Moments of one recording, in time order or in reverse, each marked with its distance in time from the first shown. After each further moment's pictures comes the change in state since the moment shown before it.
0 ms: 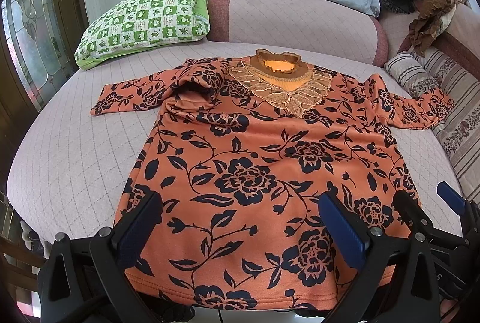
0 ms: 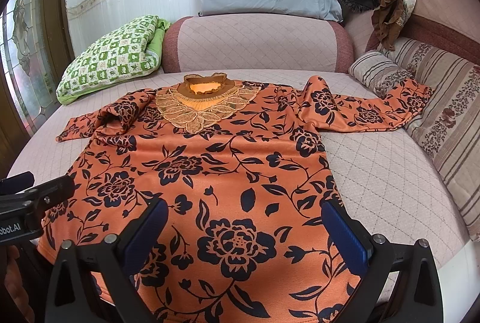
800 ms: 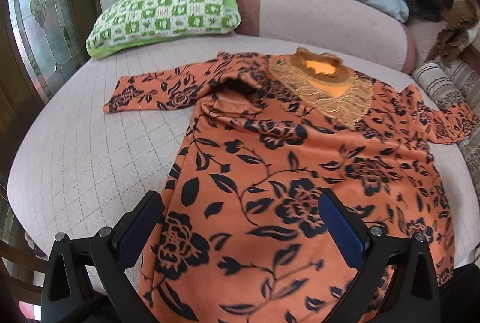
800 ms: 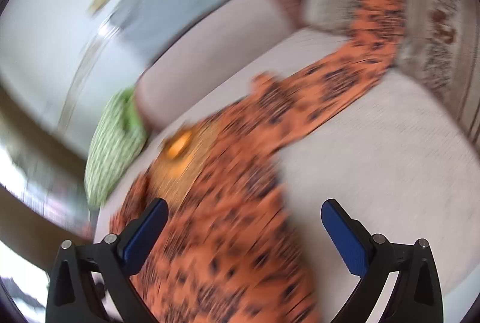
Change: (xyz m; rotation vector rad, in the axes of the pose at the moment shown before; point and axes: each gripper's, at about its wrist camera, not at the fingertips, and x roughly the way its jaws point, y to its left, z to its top) left arm 0.058 0.063 0.022 -0.046 0.031 0.053; right arm 0.050 -0.206 0.070 0.594 0.080 0.247
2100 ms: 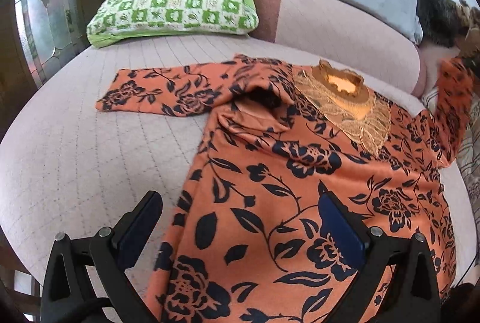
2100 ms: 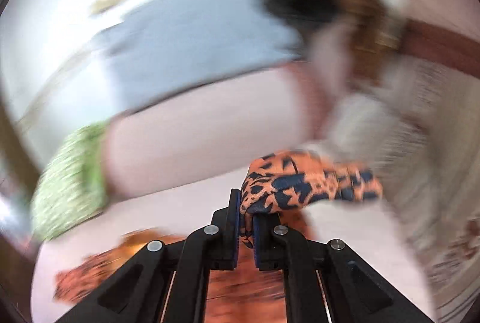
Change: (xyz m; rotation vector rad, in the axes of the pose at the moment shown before) left arm 0.034 0.036 0.018 -0.102 -0.042 -0.045; right arm 0.109 0.172 0.175 -0.372 -0.233 -0.136
